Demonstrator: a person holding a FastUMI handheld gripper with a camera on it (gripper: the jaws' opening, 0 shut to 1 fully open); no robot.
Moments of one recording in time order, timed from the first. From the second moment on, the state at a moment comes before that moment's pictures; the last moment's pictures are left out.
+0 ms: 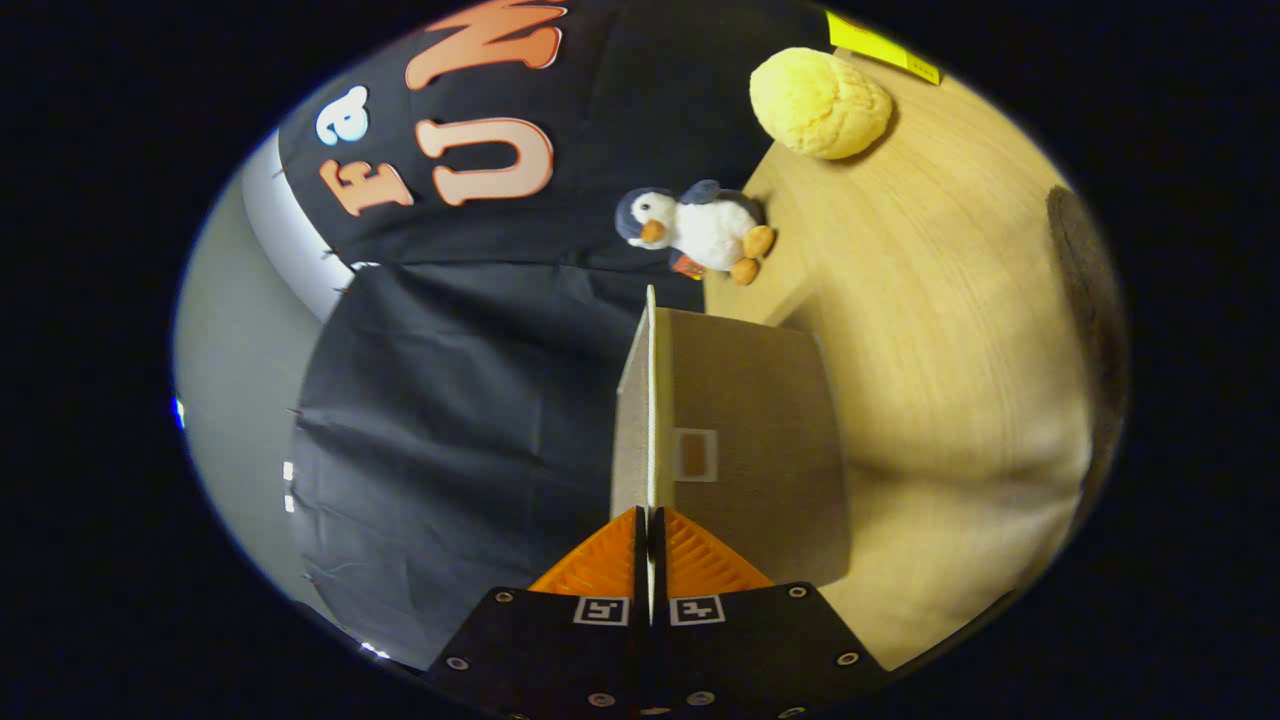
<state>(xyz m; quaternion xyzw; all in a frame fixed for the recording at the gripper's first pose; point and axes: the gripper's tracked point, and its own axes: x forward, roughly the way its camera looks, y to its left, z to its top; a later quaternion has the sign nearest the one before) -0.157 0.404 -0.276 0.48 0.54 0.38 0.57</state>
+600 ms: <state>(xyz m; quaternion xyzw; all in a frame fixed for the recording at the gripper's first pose) -0.164 0.428 -0.248 0.57 0.52 0.42 0.49</state>
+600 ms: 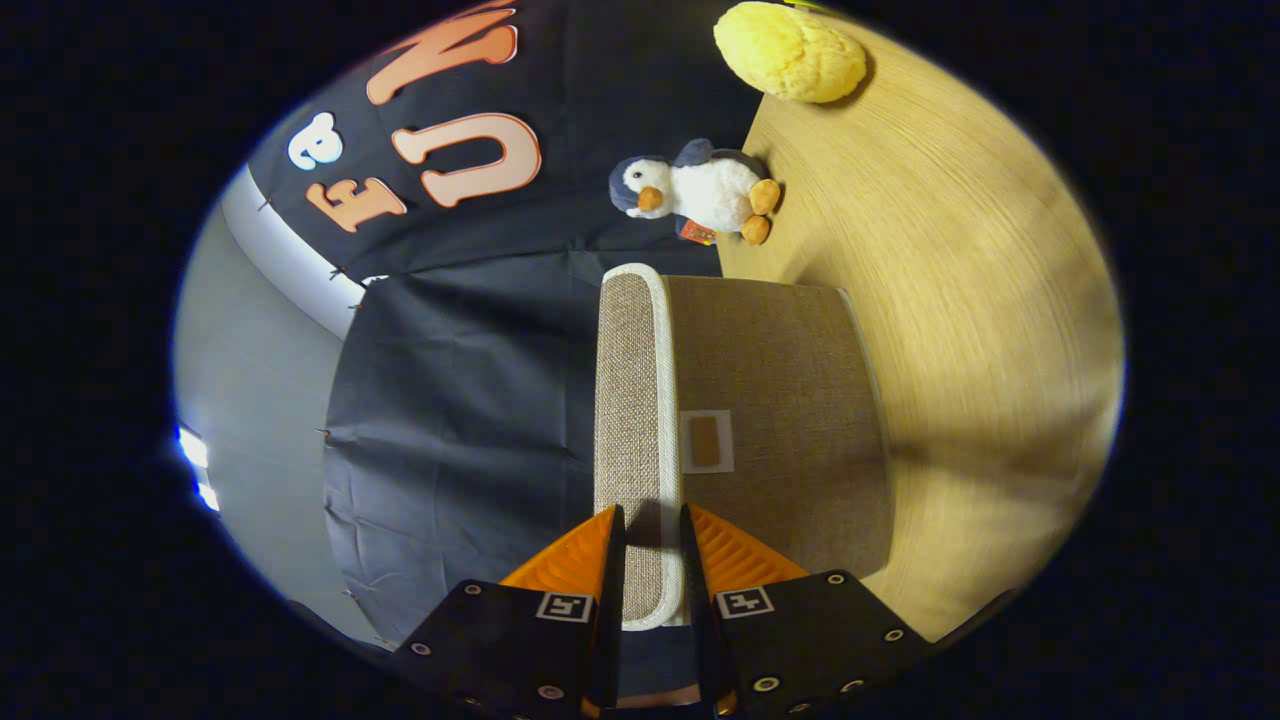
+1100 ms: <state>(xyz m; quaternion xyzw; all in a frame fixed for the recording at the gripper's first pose) -0.147 0.441 -0.200 0.58 0.48 0.42 0.50</state>
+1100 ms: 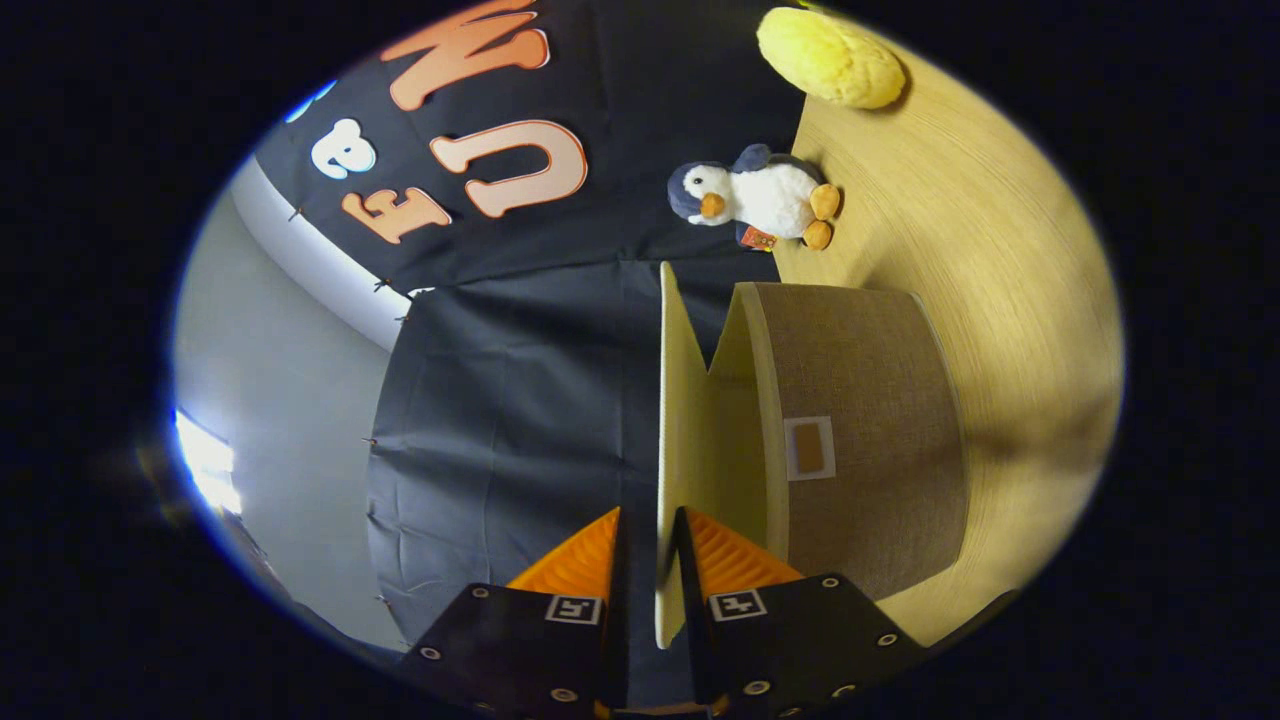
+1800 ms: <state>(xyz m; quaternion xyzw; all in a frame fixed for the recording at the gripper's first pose) -0.160 0.525 -0.087 0.45 0.46 0.50 0.58</state>
